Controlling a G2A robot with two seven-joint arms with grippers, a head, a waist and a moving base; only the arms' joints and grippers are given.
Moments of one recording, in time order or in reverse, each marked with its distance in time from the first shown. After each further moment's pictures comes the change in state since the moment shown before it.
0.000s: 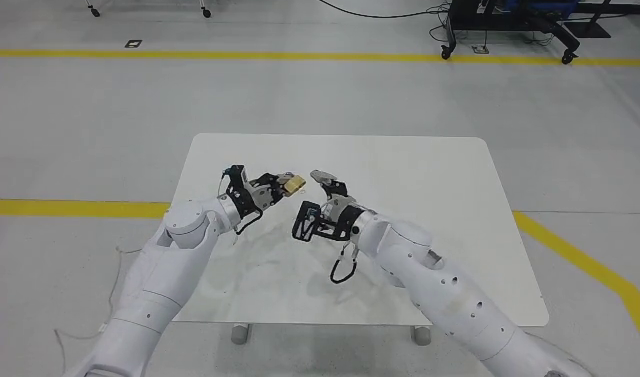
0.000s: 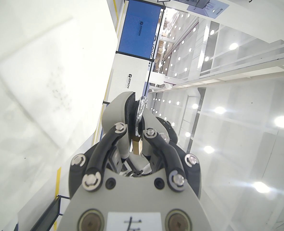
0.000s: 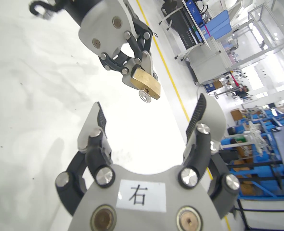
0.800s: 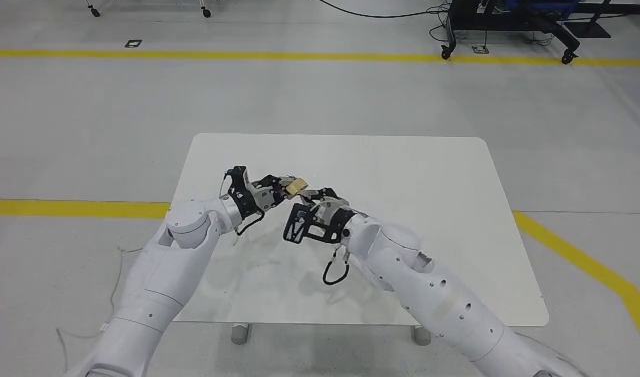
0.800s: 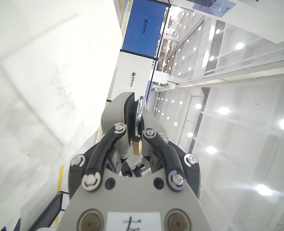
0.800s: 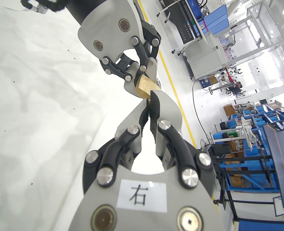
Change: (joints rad) left arm -0.004 -0.007 0.000 0.005 0.026 0.020 -0.012; right arm 0.003 -0.035 -0.003 0.033 0.015 0.017 0.012
